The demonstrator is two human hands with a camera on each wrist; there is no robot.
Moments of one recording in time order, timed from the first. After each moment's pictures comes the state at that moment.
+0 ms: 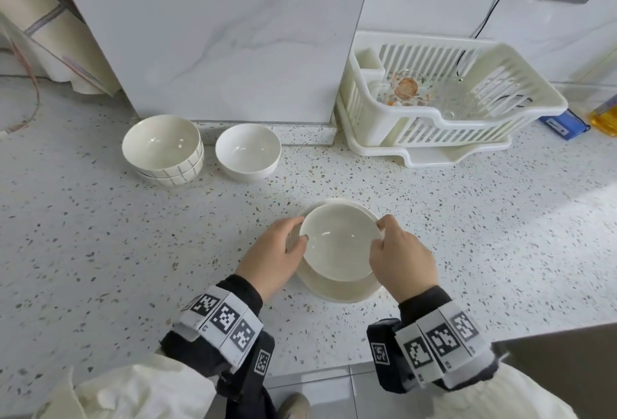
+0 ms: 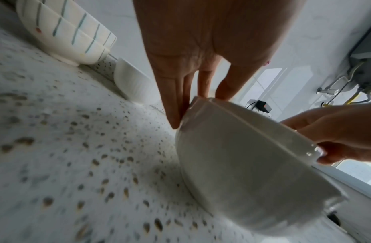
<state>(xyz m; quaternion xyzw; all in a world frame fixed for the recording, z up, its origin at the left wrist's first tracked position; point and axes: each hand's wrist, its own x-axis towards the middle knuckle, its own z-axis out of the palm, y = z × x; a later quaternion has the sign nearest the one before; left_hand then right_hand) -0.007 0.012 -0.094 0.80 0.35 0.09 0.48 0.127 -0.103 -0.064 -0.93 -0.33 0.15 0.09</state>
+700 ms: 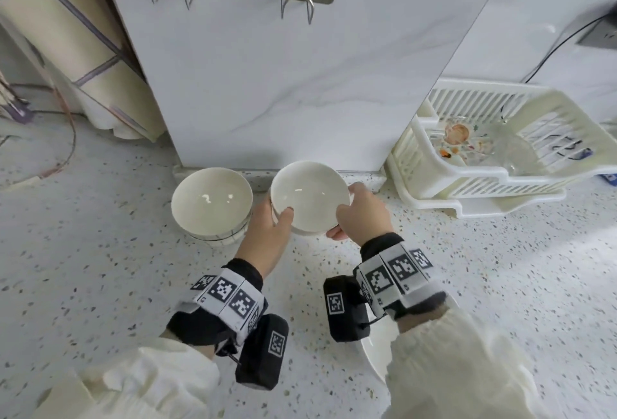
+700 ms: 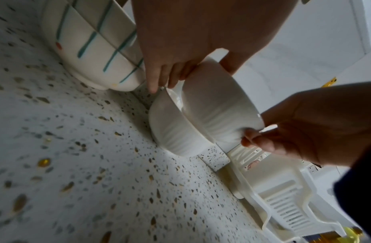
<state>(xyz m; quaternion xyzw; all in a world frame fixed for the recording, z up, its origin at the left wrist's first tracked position) -0.004 0.157 -0.078 0.64 0.42 0.19 0.61 0.115 0.096 -0.040 -0.87 -0.28 0.30 0.26</state>
